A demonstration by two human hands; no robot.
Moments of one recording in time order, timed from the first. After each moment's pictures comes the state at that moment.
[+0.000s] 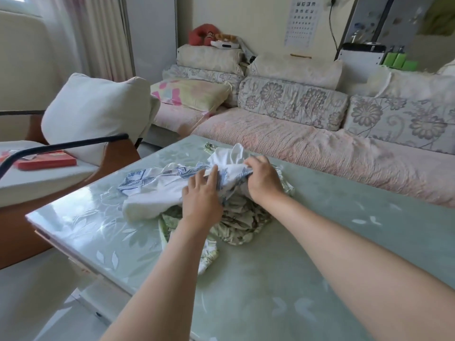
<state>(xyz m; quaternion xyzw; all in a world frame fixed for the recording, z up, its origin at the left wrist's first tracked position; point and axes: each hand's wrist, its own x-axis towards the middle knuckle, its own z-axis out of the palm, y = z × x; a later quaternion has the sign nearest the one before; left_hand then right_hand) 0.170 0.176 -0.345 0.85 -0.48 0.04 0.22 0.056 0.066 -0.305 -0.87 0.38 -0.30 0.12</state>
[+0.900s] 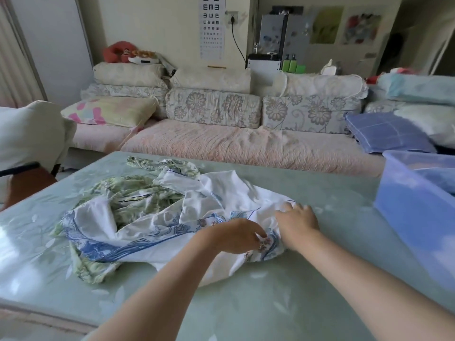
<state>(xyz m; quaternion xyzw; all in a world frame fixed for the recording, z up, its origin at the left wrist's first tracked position) -0.101 0.160 -0.318 0.59 -0.76 -0.28 0.06 -0.267 0.103 -0.324 -0.80 0.57 0.12 -0.15</state>
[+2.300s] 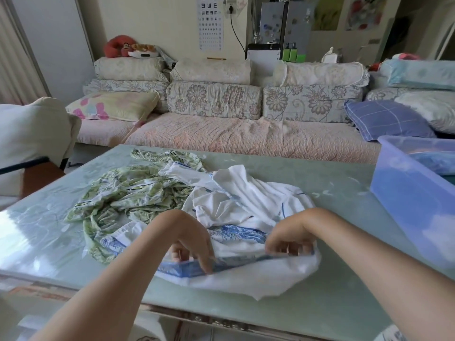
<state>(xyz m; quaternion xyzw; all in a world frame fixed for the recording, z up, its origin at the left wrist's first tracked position) -0.040 0.216 -0.300 0.63 -0.62 -0.40 -0.25 -0.277 0.154 -0.302 -0.72 0.52 0.28 0.38</state>
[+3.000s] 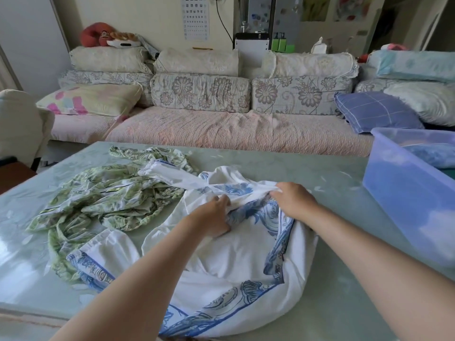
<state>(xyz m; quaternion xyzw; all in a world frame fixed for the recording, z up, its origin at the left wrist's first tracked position) -0.083 0.137 -0.350 0.68 -0.72 -0.14 0.04 -0.305 0.073 -0.330 -0.77 0.61 -0.16 0.12</state>
